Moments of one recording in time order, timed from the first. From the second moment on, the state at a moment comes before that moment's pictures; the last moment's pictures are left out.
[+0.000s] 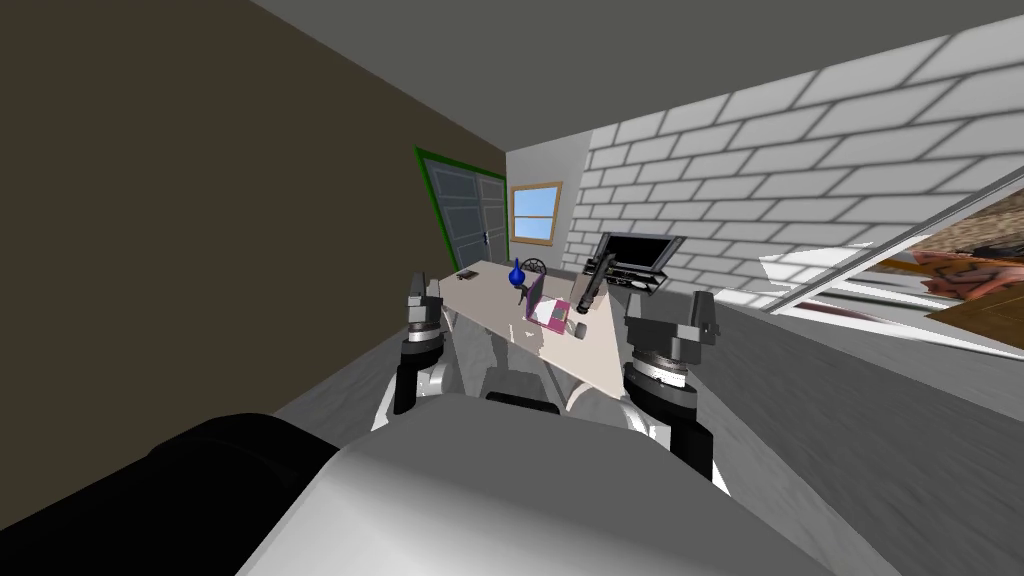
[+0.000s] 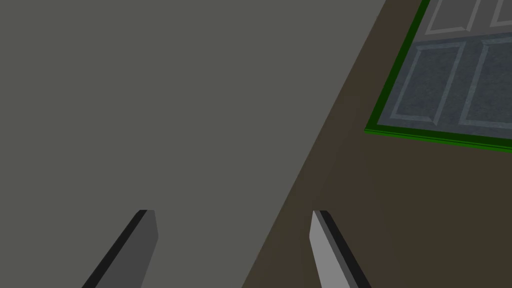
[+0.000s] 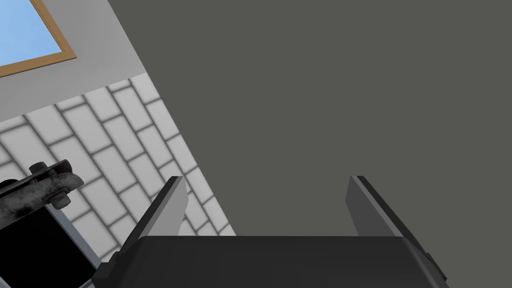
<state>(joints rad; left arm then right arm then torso) 0.49 -0.04 0.07 -2.34 -0.03 -0.52 -0.15 0.53 -0.02 0.06 -2.35 -0.10 -0.56 -0.15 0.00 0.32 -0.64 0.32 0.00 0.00</state>
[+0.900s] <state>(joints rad) 0.49 -0.04 0.07 -2.34 -0.03 -0.52 -0.15 0.52 -0.10 0.05 -2.33 -0.07 -0.54 -0.12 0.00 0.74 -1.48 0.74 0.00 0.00</state>
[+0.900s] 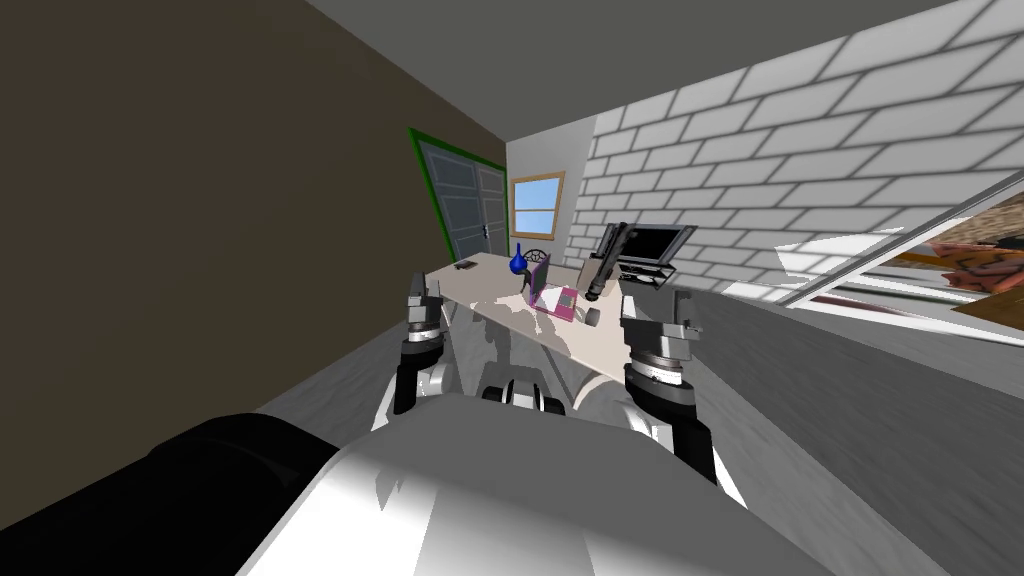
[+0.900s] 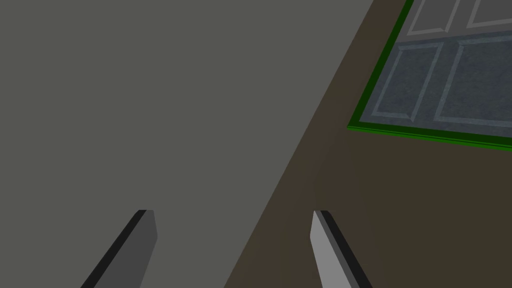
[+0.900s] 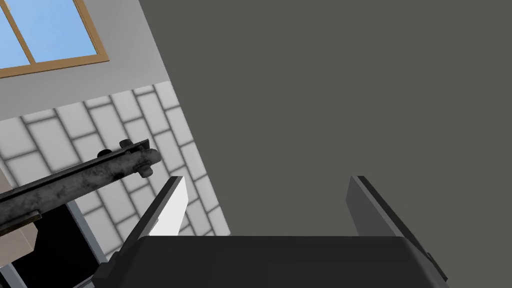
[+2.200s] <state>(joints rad) 0.49 -0.04 0.07 -2.34 -0.03 -0.52 -0.15 0.46 -0.29 -0.08 -2.18 0.20 -0.36 0.13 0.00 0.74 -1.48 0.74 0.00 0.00</state>
